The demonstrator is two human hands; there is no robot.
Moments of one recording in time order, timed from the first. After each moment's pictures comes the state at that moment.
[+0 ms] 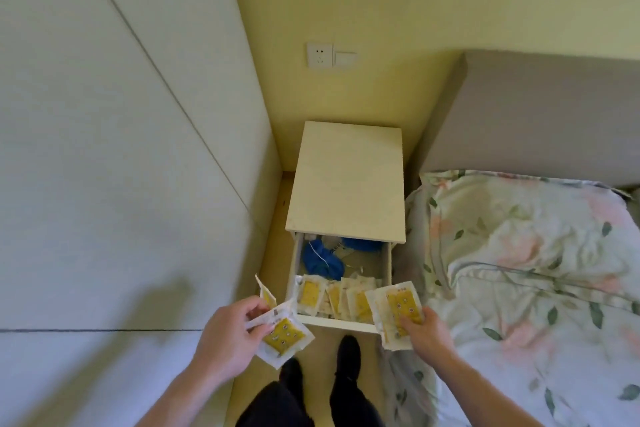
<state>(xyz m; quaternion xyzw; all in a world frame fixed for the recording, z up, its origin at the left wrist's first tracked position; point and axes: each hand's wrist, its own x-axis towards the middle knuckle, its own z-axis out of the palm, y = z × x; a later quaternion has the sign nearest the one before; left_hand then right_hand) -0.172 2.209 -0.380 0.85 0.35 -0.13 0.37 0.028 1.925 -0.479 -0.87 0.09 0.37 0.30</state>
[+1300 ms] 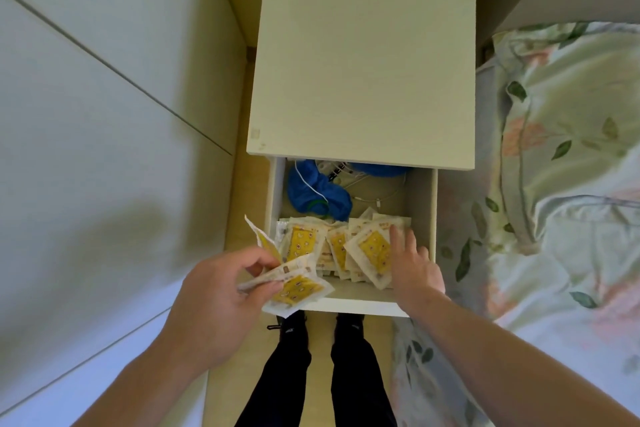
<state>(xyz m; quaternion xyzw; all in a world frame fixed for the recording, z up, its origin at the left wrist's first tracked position) -0.074 2.268 -0.619 0.84 0.30 -0.13 0.43 0.084 2.027 -0.757 -0.88 -0.21 0.41 -0.13</state>
